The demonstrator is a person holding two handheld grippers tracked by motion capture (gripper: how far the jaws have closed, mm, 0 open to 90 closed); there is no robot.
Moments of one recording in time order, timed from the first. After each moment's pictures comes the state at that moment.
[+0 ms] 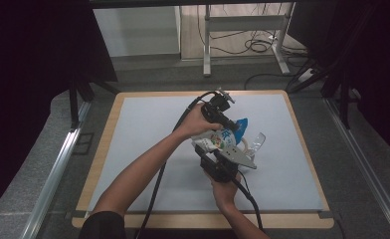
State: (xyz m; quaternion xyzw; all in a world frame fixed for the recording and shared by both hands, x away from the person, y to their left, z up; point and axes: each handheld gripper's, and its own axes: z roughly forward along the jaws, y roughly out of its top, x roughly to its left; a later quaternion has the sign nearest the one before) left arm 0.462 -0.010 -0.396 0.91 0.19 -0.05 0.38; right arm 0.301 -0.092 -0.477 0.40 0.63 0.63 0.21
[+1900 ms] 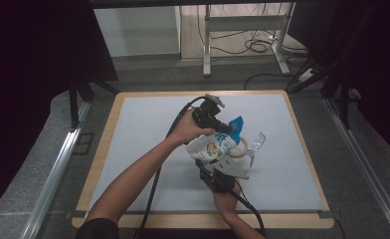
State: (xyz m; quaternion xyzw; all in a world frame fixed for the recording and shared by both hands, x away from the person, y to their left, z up) left arm 0.448 0.015 -0.407 0.89 0.20 -0.04 0.41; right arm 0.289 -0.093 -0.512 0.36 0.69 0.57 0.26
